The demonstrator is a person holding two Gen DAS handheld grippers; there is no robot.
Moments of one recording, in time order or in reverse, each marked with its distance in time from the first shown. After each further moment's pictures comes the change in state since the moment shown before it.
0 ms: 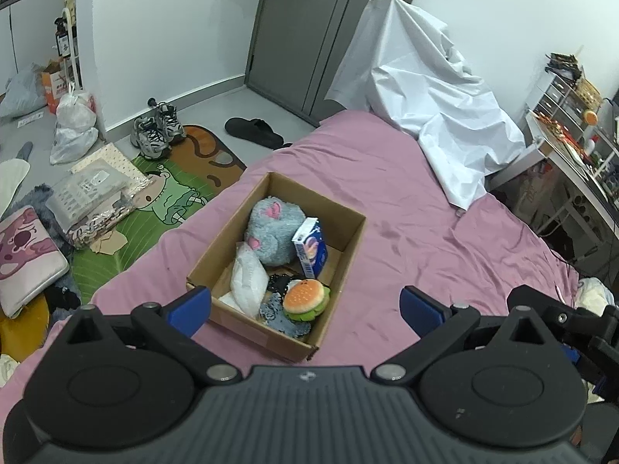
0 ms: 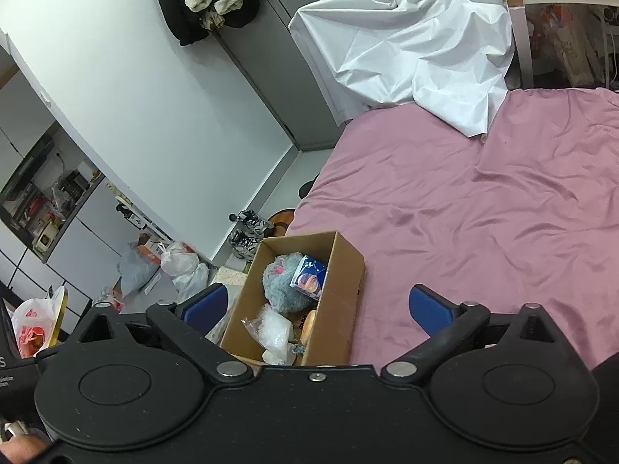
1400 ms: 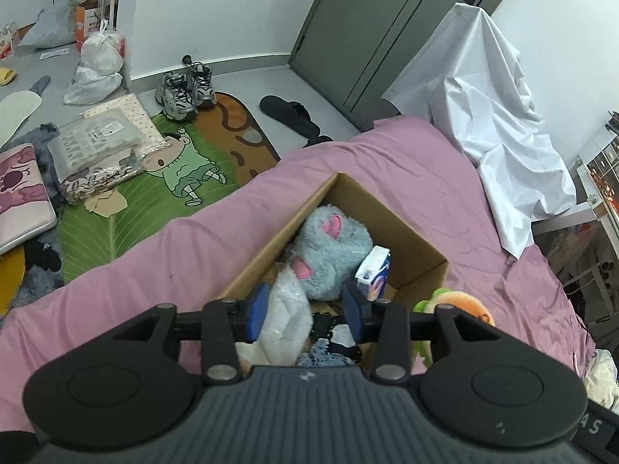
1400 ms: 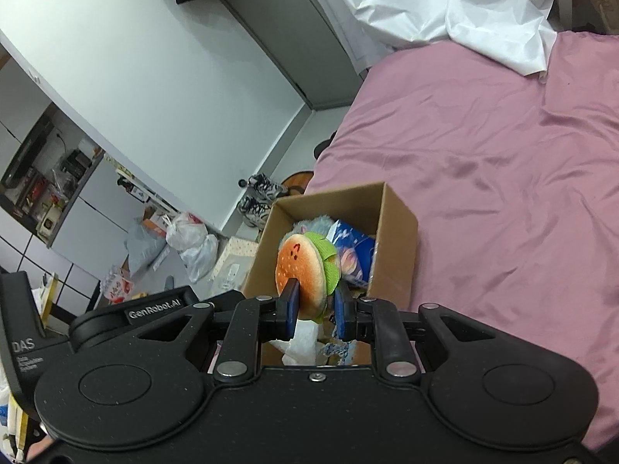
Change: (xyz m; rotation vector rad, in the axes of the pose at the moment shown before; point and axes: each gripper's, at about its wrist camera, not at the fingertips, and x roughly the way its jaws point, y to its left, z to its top) left arm 0.106 0.076 0.019 -0.222 0.027 0.008; right arm 0.123 0.031 -0.021 0.030 0.131 0.047
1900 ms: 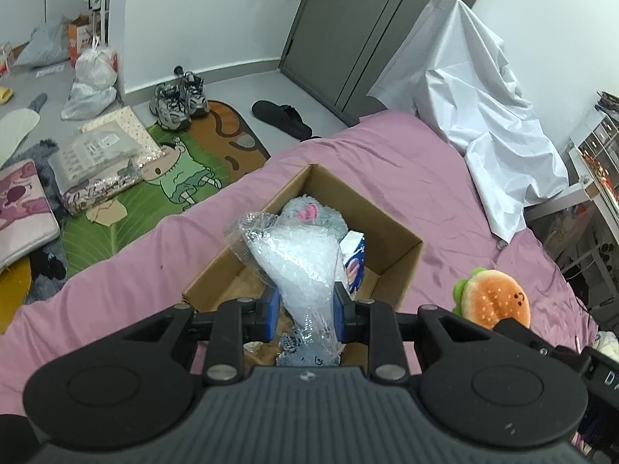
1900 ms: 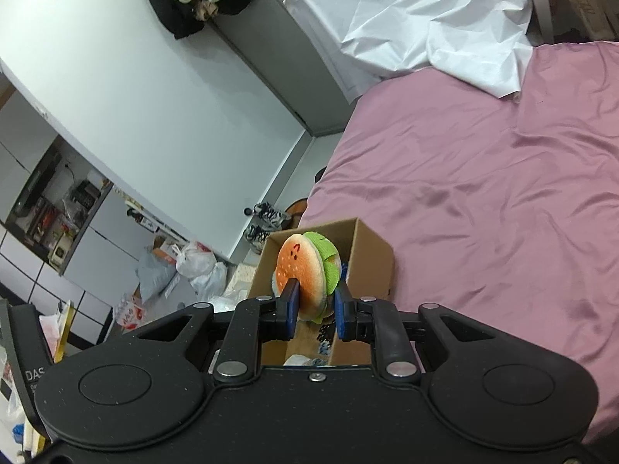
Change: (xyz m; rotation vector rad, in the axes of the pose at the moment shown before) left arm -0.016 -0.031 -0.015 0.049 -0.011 0.013; right arm -0.040 -0.032 0.012 0.040 -0.078 0.037
